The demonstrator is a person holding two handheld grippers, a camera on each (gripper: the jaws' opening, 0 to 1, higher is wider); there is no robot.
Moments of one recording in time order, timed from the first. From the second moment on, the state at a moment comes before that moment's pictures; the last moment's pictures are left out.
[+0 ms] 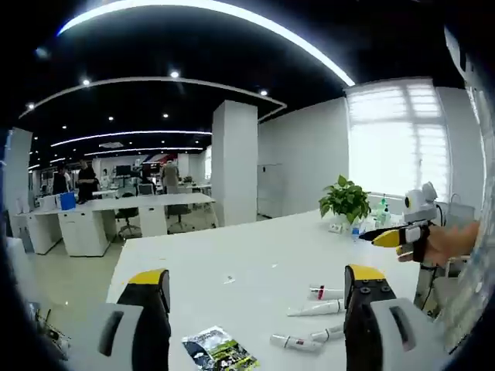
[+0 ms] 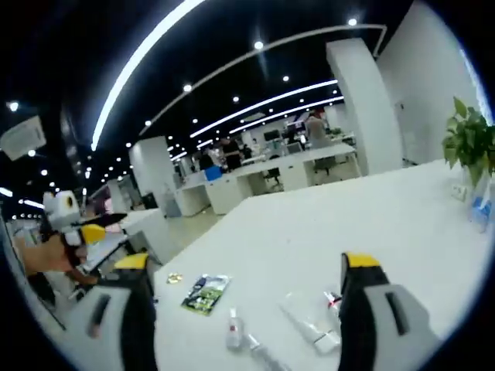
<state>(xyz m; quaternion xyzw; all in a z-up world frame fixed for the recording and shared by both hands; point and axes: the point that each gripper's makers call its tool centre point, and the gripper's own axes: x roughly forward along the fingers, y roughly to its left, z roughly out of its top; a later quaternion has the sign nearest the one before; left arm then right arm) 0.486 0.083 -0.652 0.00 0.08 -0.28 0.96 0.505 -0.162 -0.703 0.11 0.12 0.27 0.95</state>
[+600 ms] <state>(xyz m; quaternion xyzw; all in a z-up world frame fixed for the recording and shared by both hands) 0.518 0.125 -0.638 -0.03 0.04 -0.32 0.94 0.523 -0.120 -0.660 0.09 0.11 0.24 0.96</state>
